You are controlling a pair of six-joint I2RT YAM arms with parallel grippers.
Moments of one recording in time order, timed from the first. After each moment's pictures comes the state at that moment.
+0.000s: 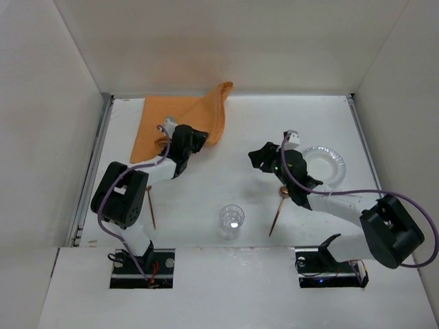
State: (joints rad) left arm -0.38 1.71 0.90 0.39 -0.18 -1.22; right arm 0.60 1.34 0.58 0.53 0.18 0.66
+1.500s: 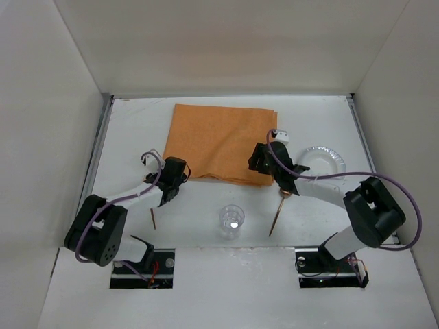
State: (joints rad) left arm -0.46 1.36 0.54 -0.07 -0.57 -1.01; right arm 0.61 1.52 0.78 0.16 0.29 0.64
